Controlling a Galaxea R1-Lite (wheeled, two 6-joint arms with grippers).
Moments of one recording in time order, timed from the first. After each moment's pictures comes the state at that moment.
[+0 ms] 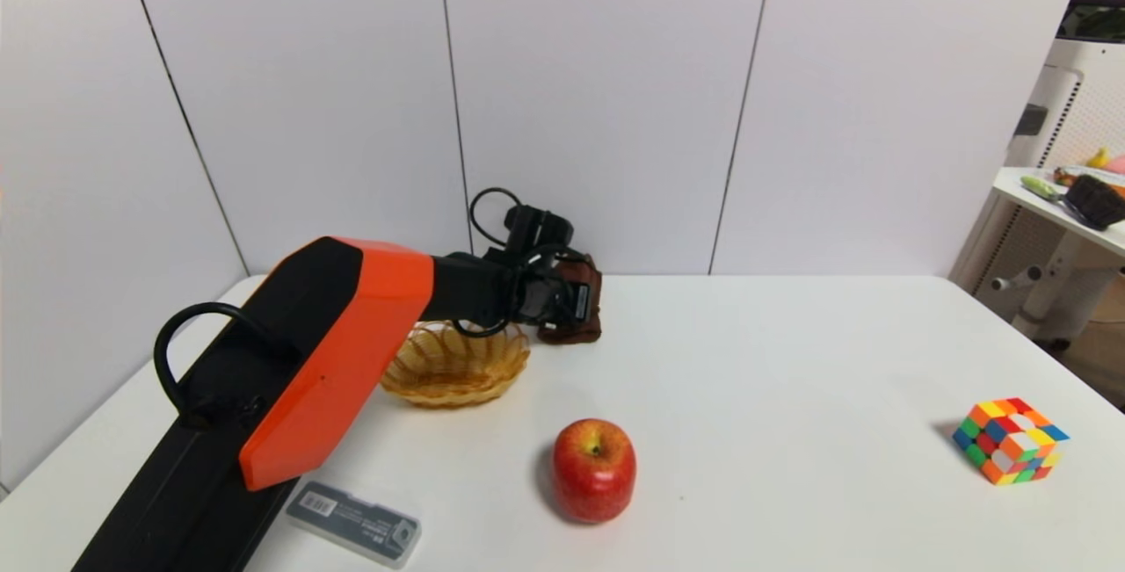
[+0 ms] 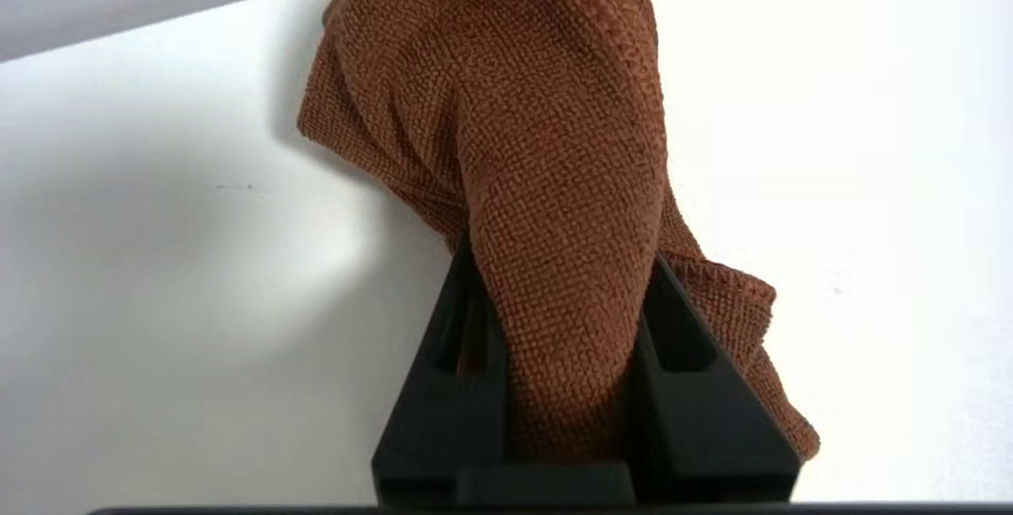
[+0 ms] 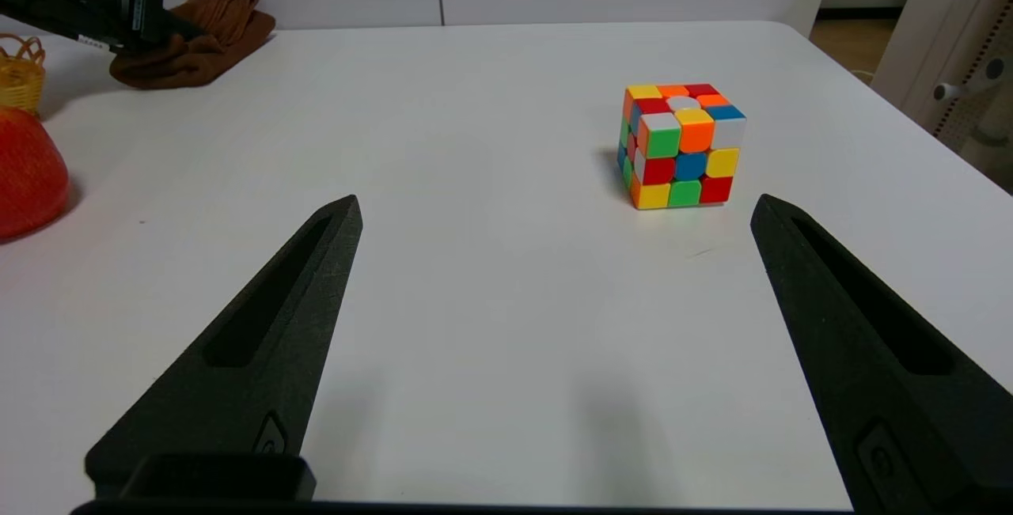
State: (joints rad) left arm -0.54 2.55 -1.97 0.00 -0.02 -0.20; right arm 0.00 0.00 0.00 0.00 -0.01 0.01
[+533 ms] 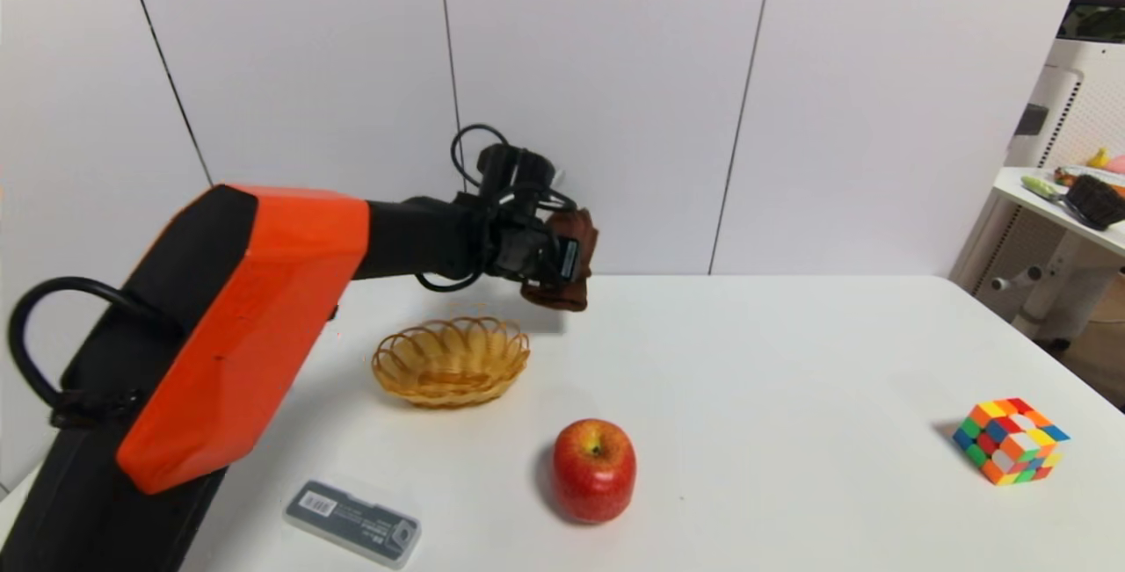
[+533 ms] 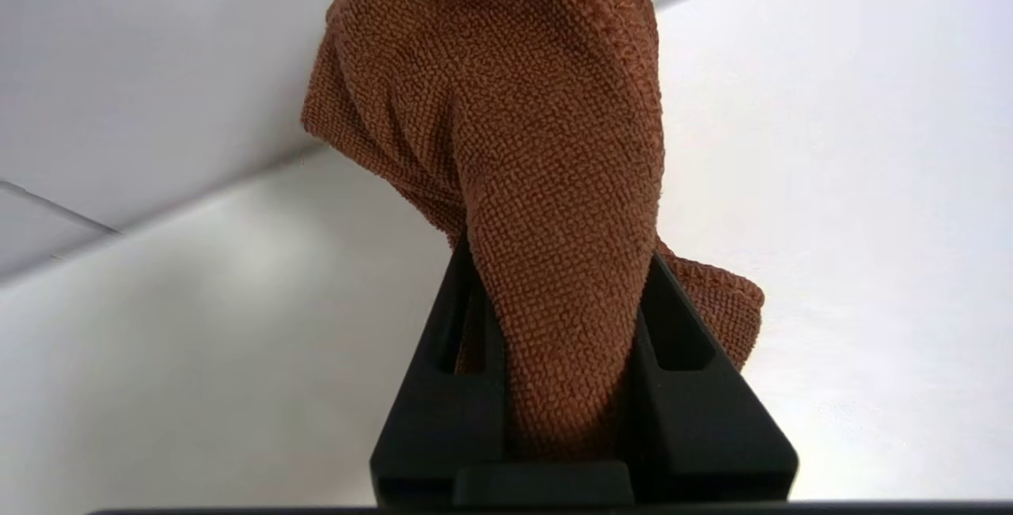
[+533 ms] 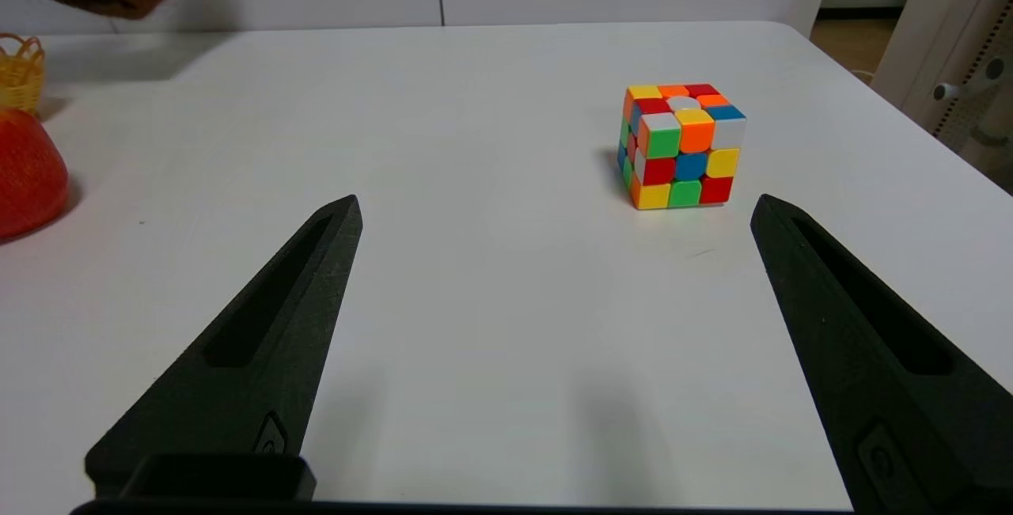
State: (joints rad) left arm -0.52 2.34 -1.94 0.08 -0.02 -0.06; right arm 0.00 0.00 0.00 0.00 -0.01 0.01
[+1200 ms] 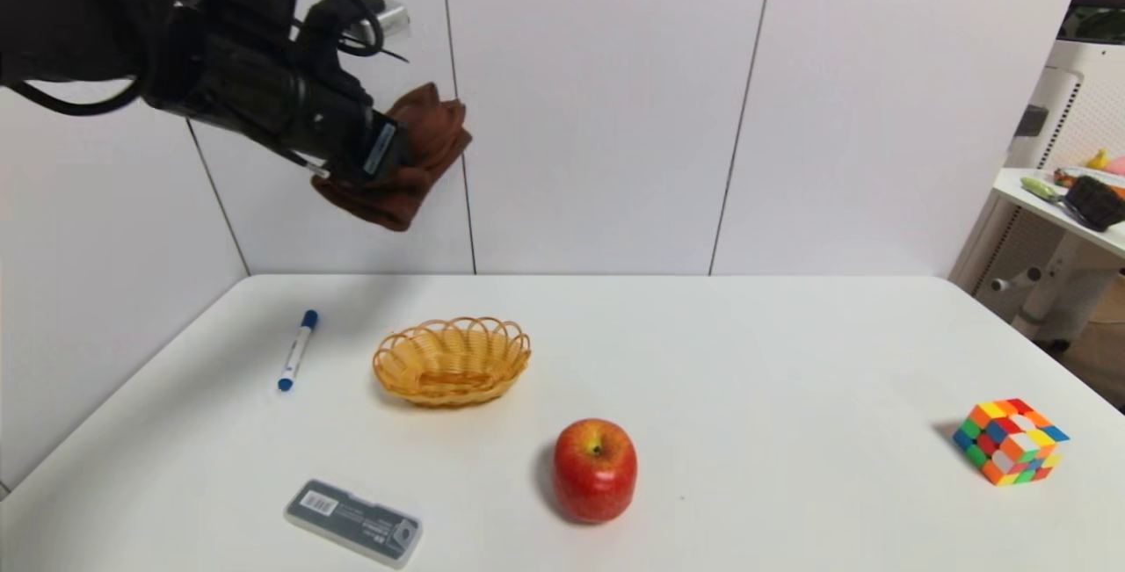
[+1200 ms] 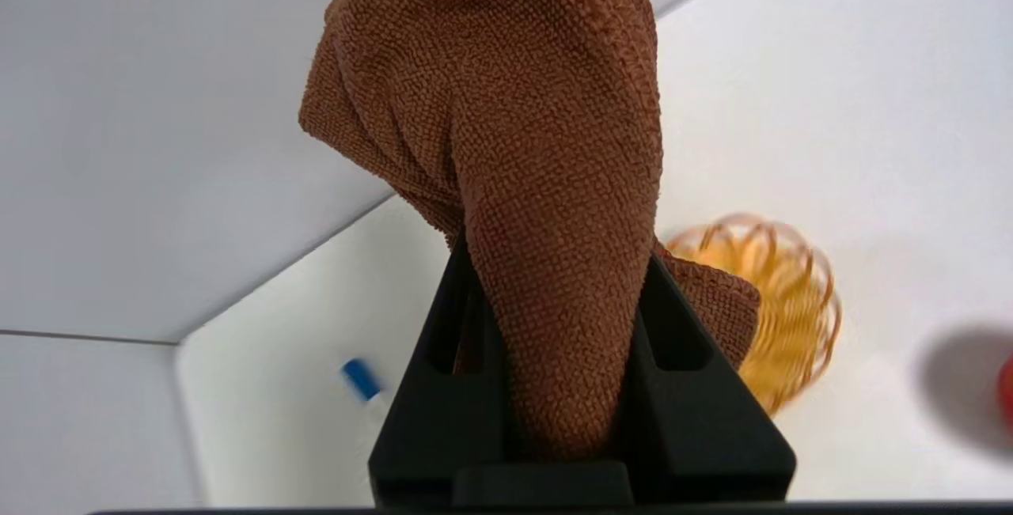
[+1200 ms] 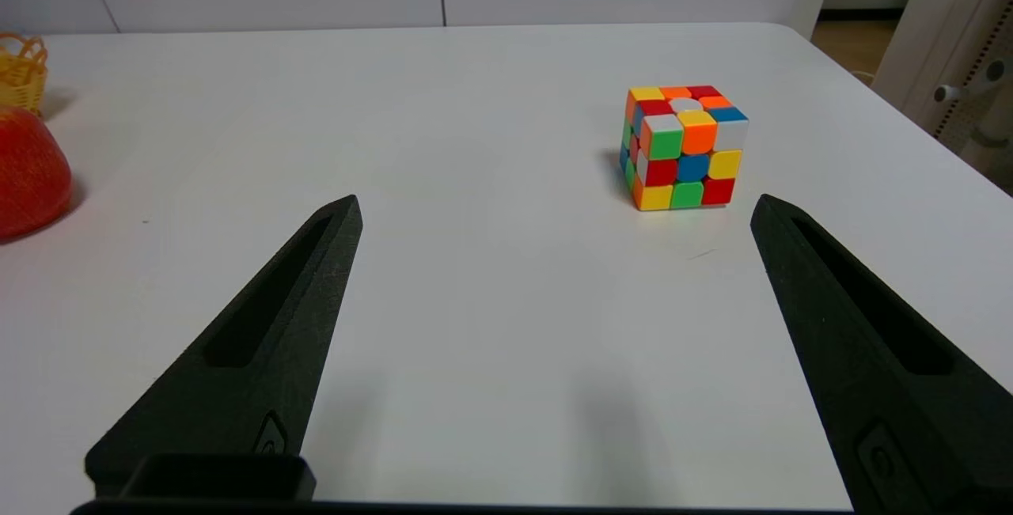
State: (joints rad) left arm -0.32 1.83 -1.92 0.61 -0.03 0.37; right arm 0.00 0.00 0.00 0.00 -0.01 0.01
